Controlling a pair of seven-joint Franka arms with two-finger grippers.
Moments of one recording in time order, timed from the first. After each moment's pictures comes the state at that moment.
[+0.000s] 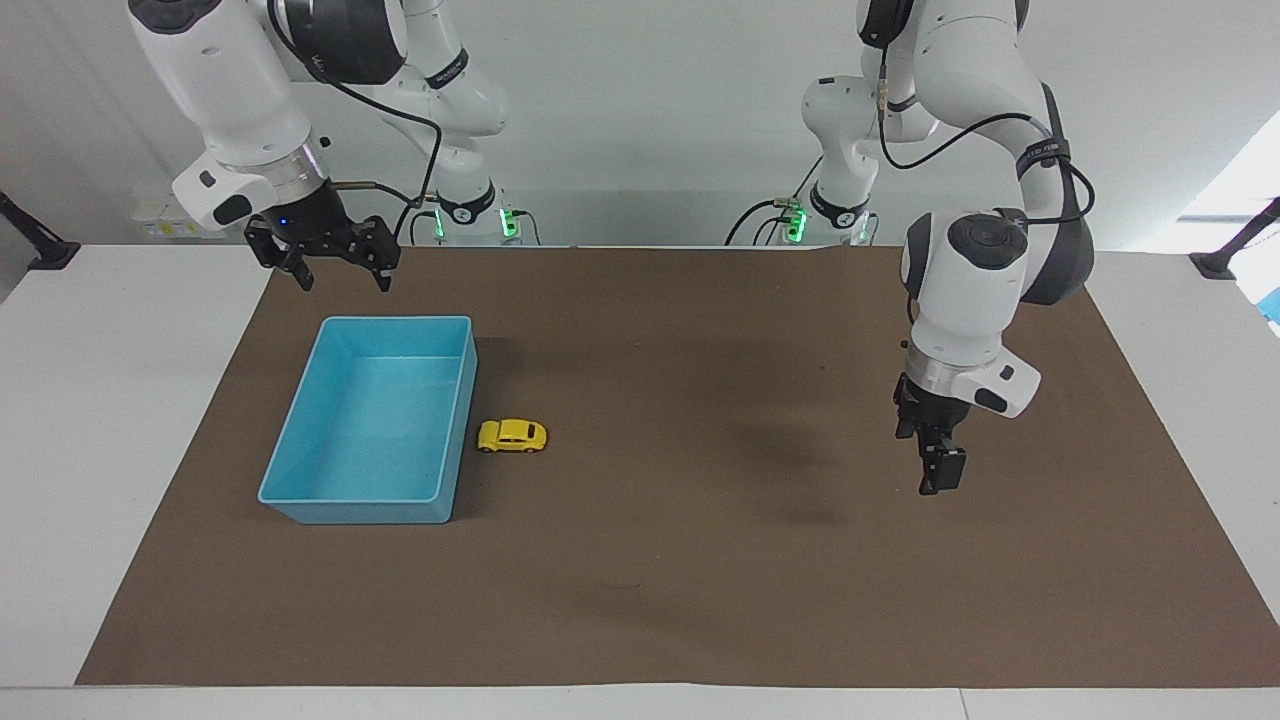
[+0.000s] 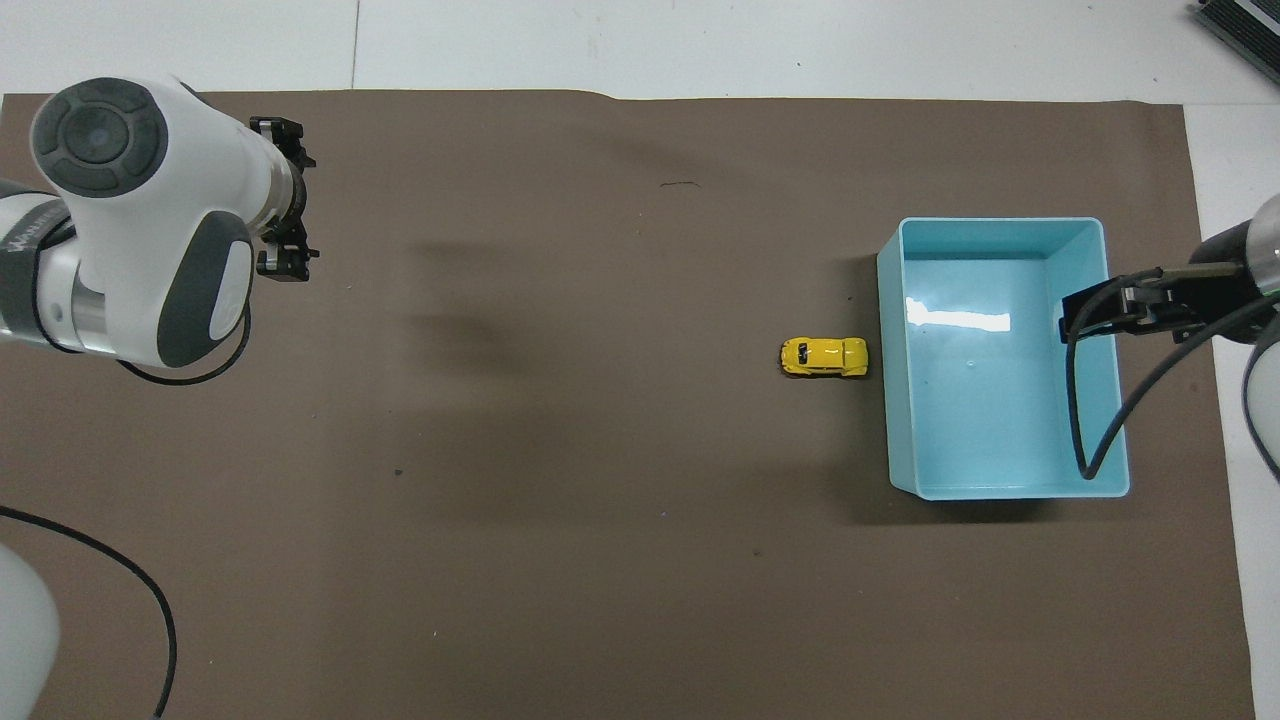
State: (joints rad) left arm -0.20 0.33 0.00 -1.62 0.17 2.20 -1.77; right arm -0.17 0.04 0.19 -1.56 -0.02 1.55 0.05
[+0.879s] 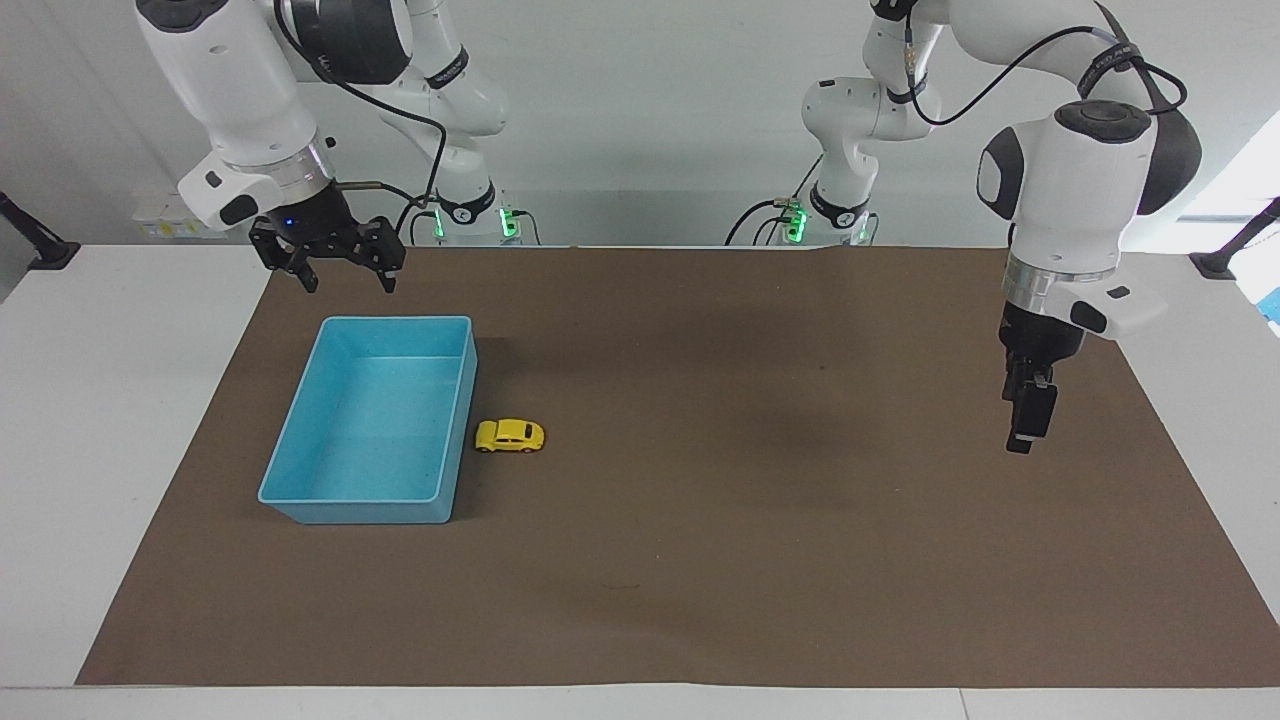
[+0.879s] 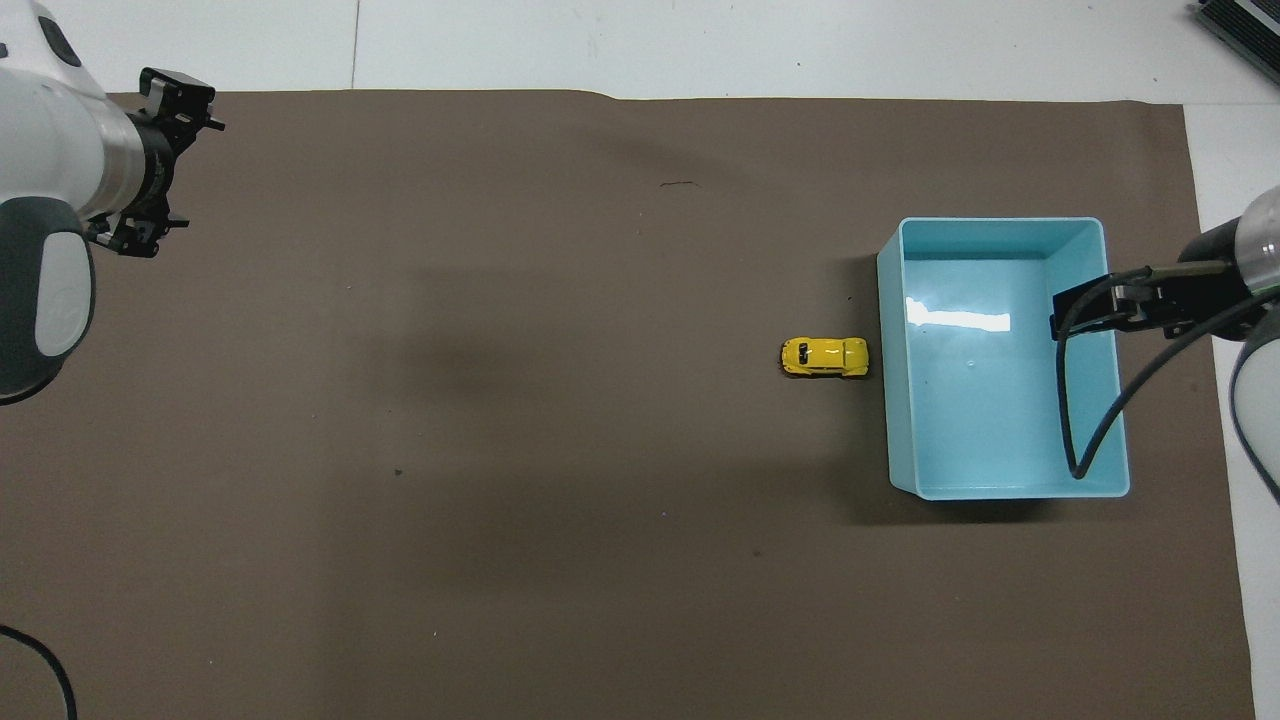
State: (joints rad) left arm -0.13 0.19 0.00 -1.61 0.17 2.15 -1.26; right arm -0.15 0.04 0.19 -1.56 -0.02 1.56 0.05
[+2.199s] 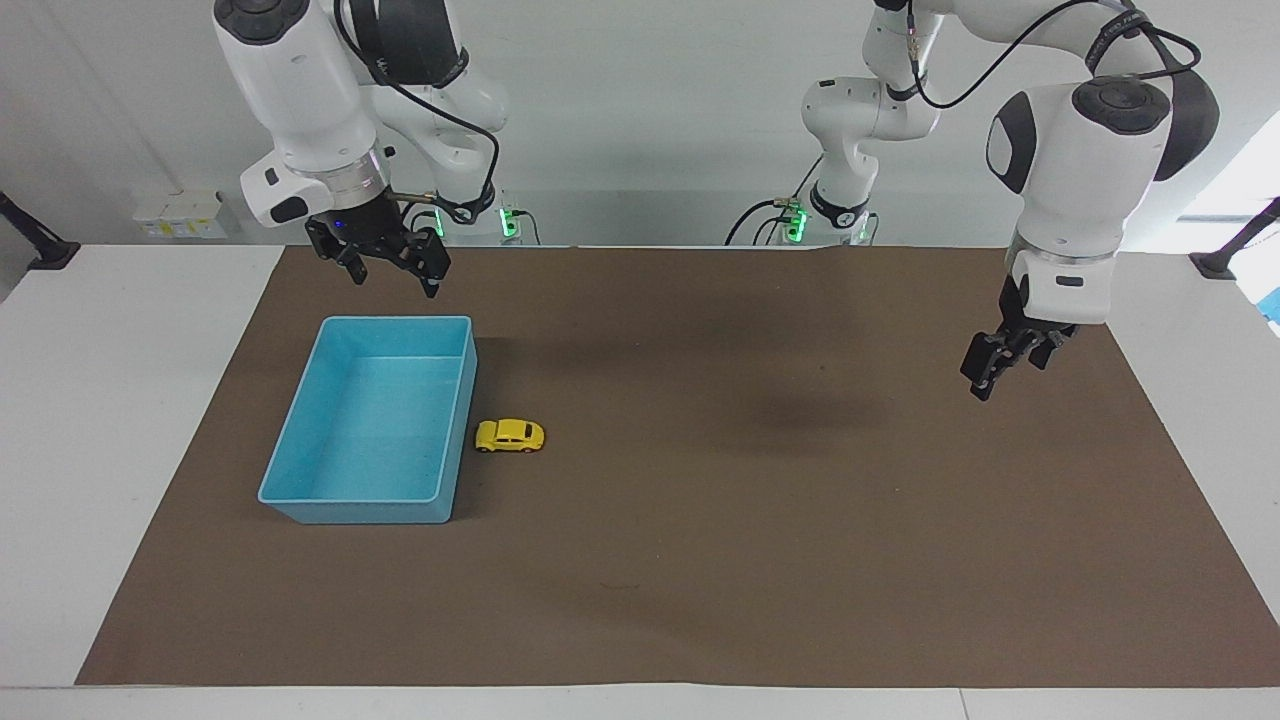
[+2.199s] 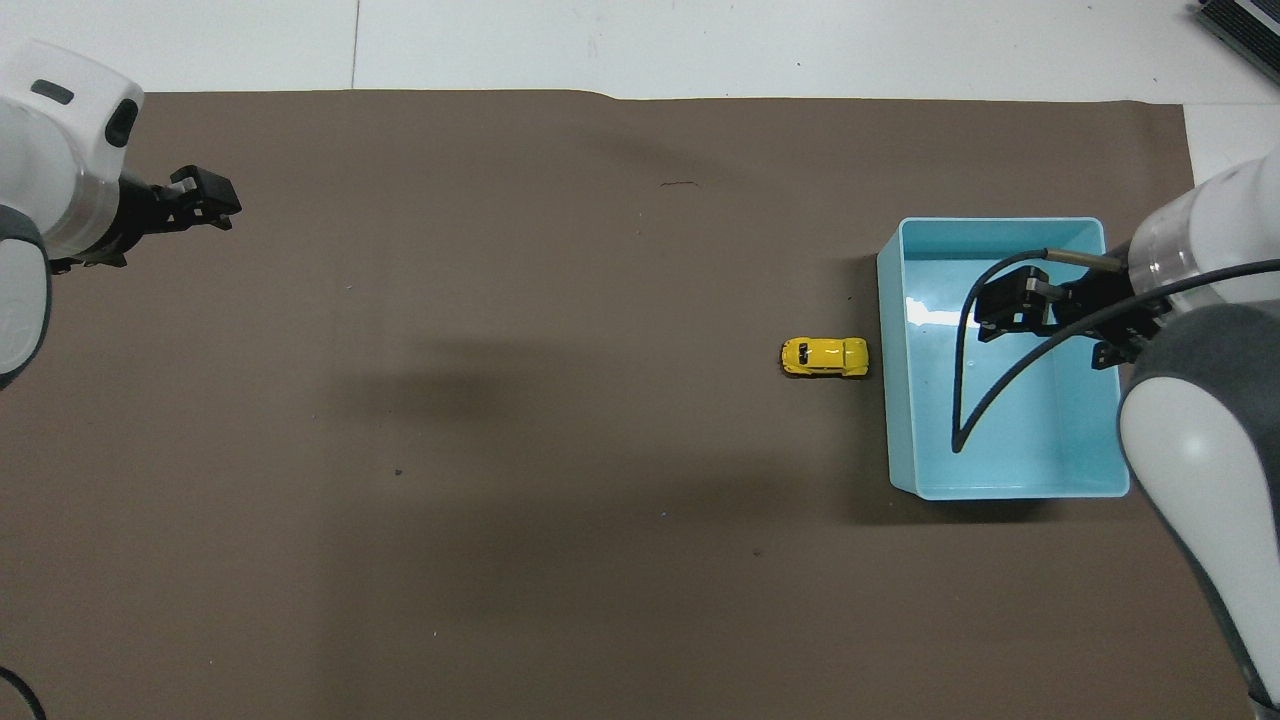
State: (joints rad) left arm -0.13 0.14 0.00 -1.60 0.17 1.89 -0.45; right arm -0.05 0.05 0.20 -1.58 -0.02 1.55 0.47
